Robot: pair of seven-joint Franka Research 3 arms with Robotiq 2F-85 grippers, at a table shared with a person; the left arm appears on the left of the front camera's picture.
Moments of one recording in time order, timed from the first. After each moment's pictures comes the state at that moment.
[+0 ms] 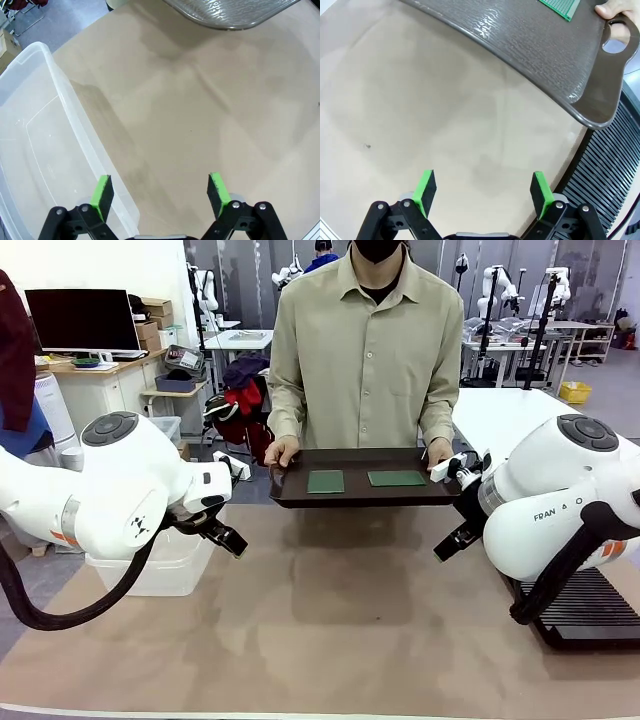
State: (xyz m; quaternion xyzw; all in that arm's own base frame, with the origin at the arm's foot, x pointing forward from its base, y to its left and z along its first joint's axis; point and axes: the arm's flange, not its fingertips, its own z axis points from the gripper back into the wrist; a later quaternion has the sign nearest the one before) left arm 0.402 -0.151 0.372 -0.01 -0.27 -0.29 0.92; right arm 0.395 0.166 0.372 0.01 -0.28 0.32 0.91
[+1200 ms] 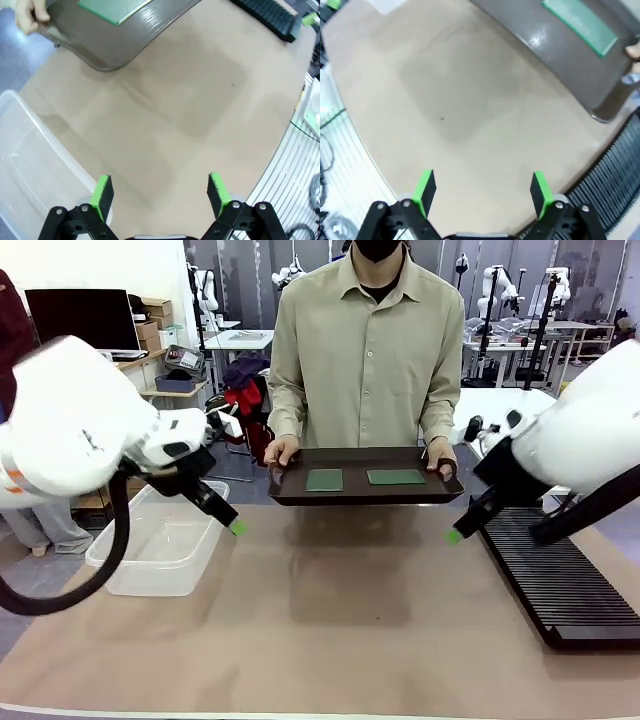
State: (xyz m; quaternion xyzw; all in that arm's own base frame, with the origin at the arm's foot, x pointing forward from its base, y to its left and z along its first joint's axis) left arm 0.368 -0.142 0.473 -0.13 -0.25 -0.41 0.87; right arm 0.356 0.147 0.469 0.12 -0.23 0.41 0.88
